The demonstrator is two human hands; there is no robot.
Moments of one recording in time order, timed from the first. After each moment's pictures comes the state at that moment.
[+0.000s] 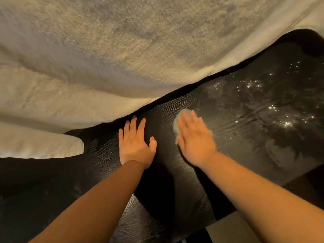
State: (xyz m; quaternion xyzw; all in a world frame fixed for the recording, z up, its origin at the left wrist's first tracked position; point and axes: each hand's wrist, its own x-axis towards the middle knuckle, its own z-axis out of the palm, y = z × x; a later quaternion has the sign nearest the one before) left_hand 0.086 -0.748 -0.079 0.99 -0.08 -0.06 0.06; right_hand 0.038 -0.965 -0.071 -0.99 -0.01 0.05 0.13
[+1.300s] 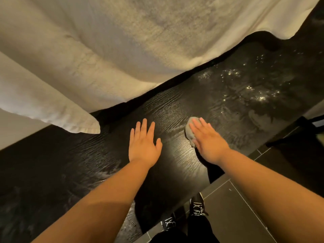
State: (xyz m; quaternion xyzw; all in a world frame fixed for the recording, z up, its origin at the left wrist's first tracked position) left_hand 0.018 -0.699 -0.073 0.97 -0.21 -0.11 0.04; right_hand -0.073 -0.955 -0.064 -0.99 0.00 0.09 0.14
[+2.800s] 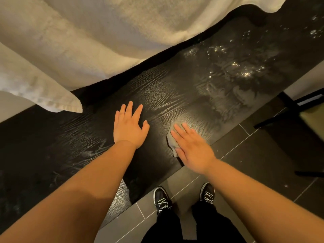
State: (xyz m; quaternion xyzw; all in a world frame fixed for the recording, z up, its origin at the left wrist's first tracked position) left_hand 0.003 -0.695 -0.077 0.98 -0.20 -0.08 0.05; right_hand -0.172 -0.905 -0.080 -0.99 -0.05 0.07 0.12
